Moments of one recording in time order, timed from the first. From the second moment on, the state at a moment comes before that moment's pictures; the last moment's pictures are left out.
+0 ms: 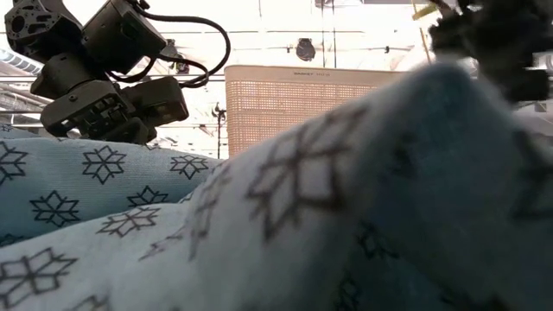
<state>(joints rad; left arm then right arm) -0.24 1.60 0.50 0.19 0.04 -0.40 0.39 1.13 0.77 -0.76 0.05 1.26</state>
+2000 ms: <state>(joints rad) -0.24 1.60 0.50 0.21 0.04 -0.40 0.19 1.52 0.67 -0.24 0.09 0.83</state>
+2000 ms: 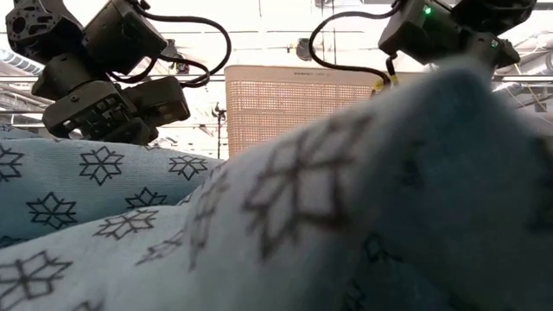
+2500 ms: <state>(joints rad) -0.24 1.60 0.50 0.15 0.05 -0.42 0.31 1.20 0.66 -0.34 0.23 0.89</state>
